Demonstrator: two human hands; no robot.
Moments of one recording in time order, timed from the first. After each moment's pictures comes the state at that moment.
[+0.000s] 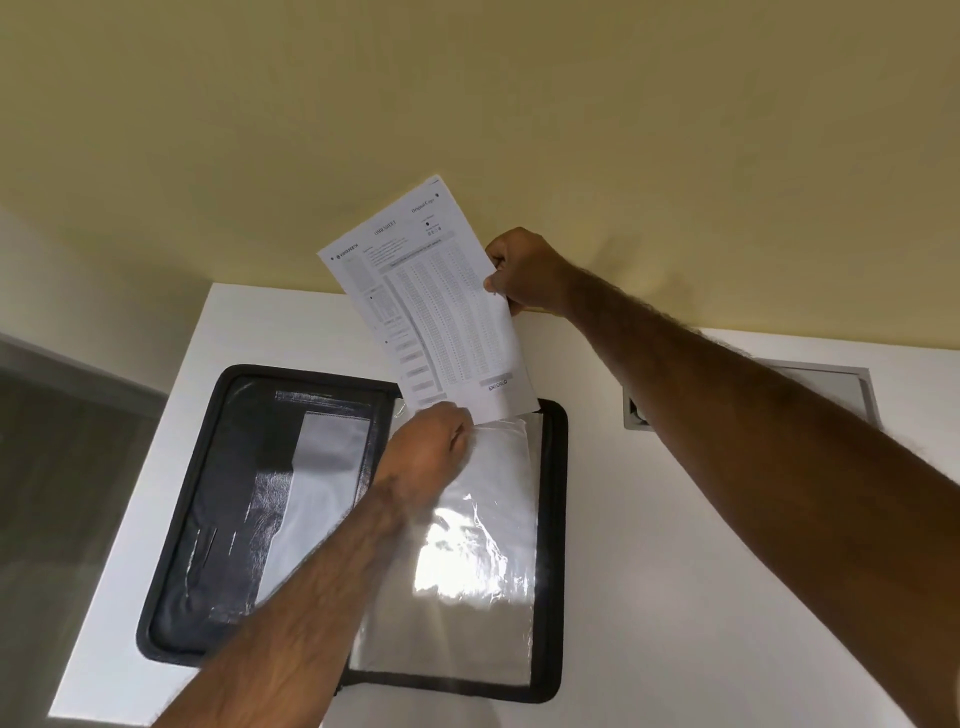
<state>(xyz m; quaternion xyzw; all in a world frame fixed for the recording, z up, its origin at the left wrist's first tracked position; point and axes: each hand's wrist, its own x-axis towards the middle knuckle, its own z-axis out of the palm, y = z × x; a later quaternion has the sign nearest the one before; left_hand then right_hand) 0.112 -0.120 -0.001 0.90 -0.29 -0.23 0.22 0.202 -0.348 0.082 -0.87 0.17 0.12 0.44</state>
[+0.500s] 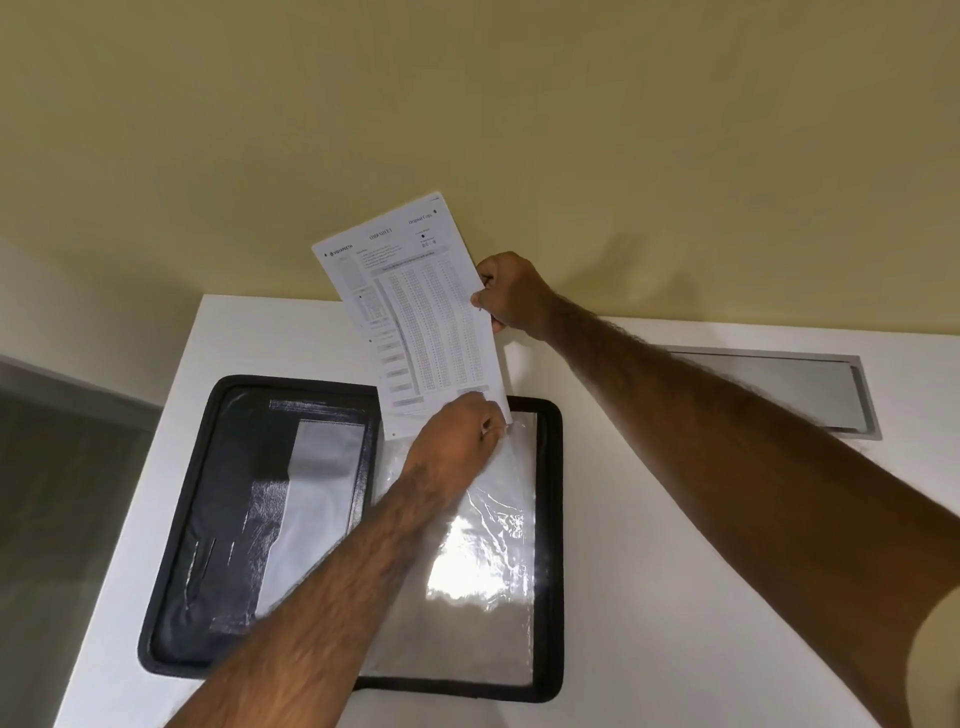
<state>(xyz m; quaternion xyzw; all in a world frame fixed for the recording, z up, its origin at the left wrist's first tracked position) 0.103 -0.156 0.016 0.88 -0.31 -0.24 0.29 0.189 -0.343 0.048 -0.86 0.19 0.08 0.48</state>
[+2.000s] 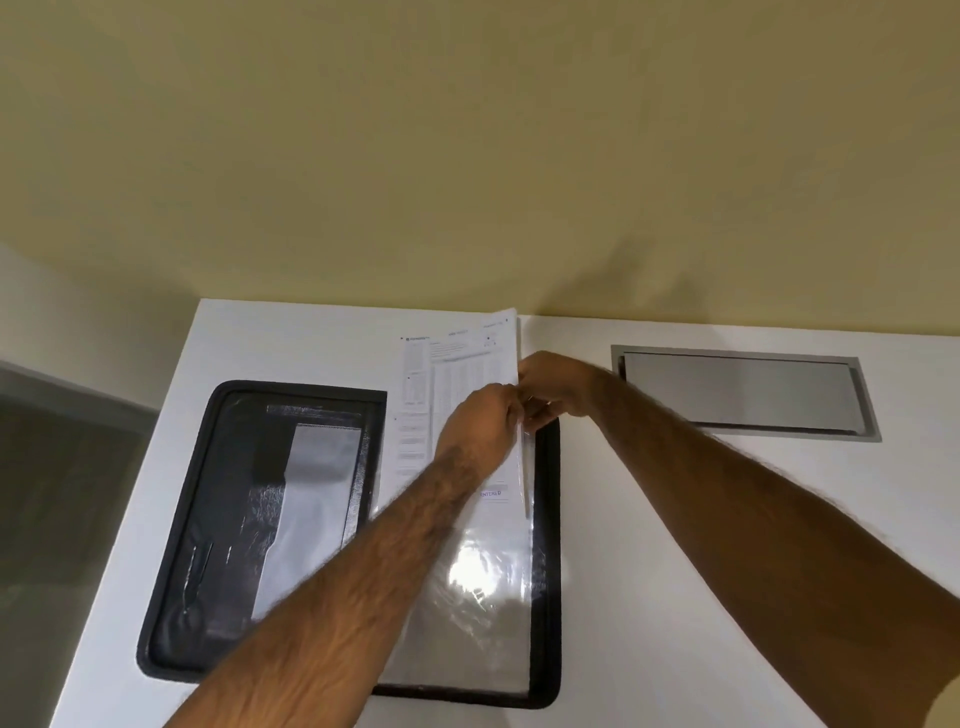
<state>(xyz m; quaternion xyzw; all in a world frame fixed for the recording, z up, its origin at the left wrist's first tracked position) 0.107 -0.201 0.007 0.89 -0.27 -0.25 0.25 0.107 -0.356 -0.001 -0.73 0.29 0.33 0.53</state>
